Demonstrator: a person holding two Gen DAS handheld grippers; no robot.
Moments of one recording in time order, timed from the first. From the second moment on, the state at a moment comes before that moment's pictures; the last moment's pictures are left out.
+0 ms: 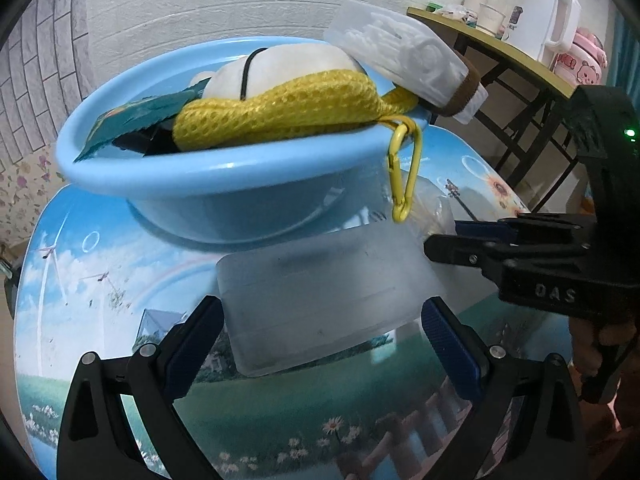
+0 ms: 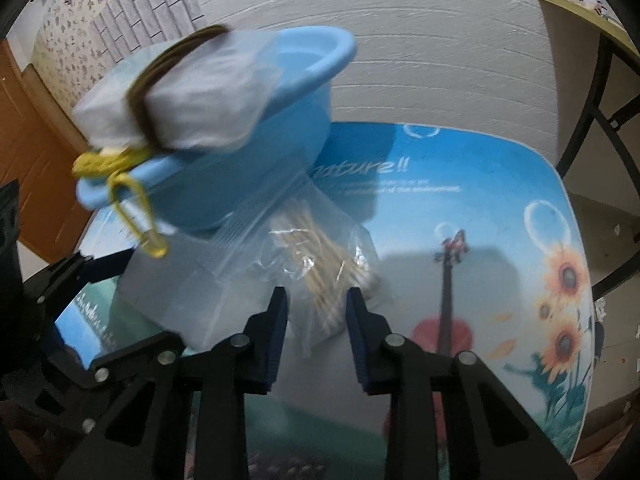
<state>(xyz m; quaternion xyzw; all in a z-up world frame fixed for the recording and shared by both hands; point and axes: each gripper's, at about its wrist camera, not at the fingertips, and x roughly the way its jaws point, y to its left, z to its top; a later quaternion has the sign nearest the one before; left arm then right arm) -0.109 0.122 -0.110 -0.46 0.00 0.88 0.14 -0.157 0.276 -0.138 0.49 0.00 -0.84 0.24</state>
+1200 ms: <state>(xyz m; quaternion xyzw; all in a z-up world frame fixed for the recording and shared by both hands) -0.019 0.037 -0.103 -0.45 -0.04 0.89 0.09 -0.061 0.198 -0.128 0.51 0.07 -0.79 0.34</state>
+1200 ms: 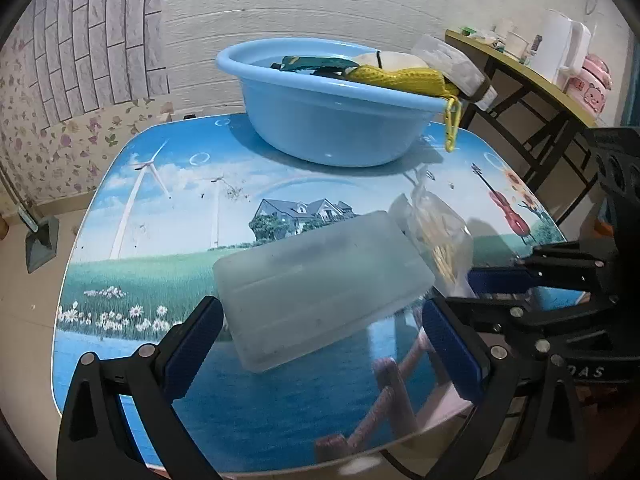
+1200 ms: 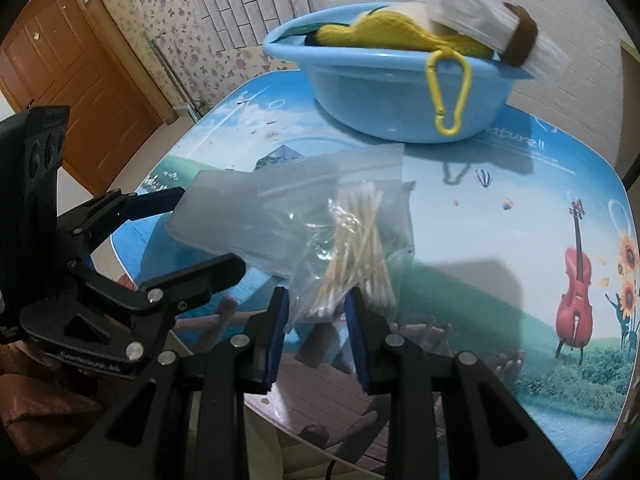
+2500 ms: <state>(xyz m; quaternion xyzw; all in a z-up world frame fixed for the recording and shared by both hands) -0.026 0.049 -0.104 -0.44 0.05 0.89 0.14 -0.079 0.253 -0.118 0.50 0.04 -0.83 0.26</state>
